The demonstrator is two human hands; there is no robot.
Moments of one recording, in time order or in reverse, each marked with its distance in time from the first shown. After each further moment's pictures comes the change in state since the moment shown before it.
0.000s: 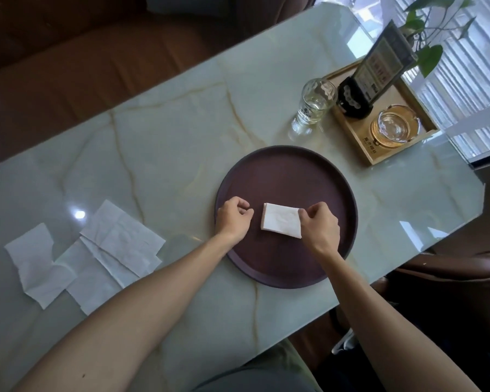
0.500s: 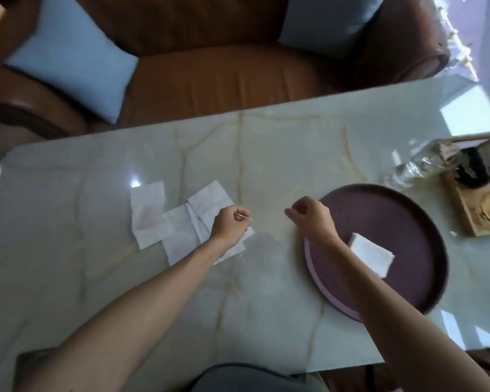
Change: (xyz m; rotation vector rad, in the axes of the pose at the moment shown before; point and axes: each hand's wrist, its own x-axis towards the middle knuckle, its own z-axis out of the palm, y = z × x) left_hand -0.040 -0.121 -0.190 -0.294 0.152 -0.181; right_hand -0.094 -0.170 0.101 -0.143 -0.420 -0.512
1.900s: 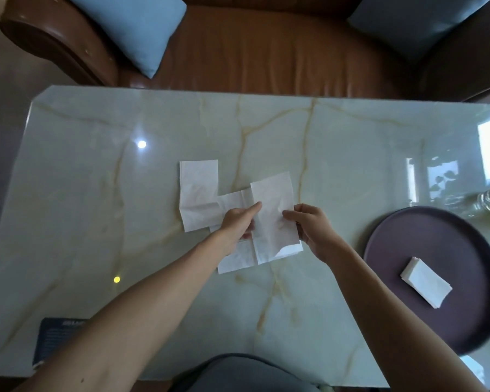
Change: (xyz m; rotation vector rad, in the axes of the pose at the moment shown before) left_hand 0.044 -0.091 -0.097 -0.545 -0.150 -0.406; right_hand 0.002 -0.086 0.132 0.586 -0.391 0.255
